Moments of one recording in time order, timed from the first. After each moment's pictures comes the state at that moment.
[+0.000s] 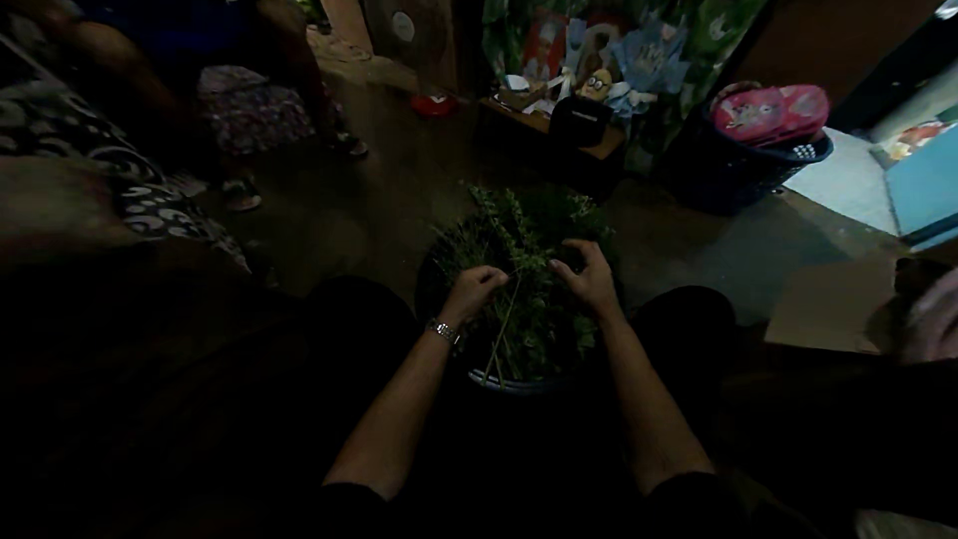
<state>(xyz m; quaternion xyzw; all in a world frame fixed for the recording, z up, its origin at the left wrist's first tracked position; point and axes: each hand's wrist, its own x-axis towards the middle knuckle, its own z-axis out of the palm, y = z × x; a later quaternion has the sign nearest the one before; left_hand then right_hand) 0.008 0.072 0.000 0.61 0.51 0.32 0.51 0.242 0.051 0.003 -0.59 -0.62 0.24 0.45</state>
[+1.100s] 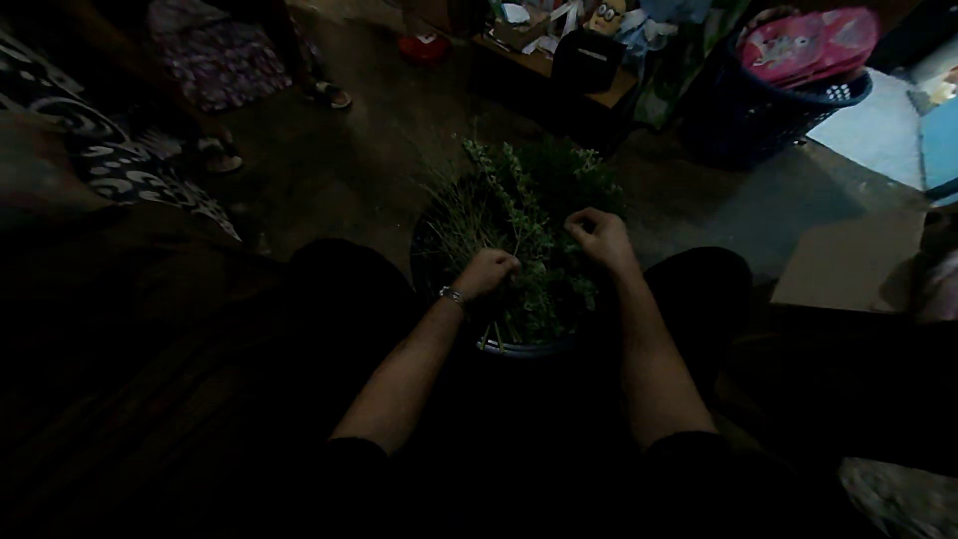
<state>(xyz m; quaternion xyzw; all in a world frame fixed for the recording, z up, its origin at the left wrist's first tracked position) 0.028 0.076 -0.029 0.69 0.52 0.16 0.48 0.262 0.057 0.006 -0.64 -0.63 0.27 0.34</state>
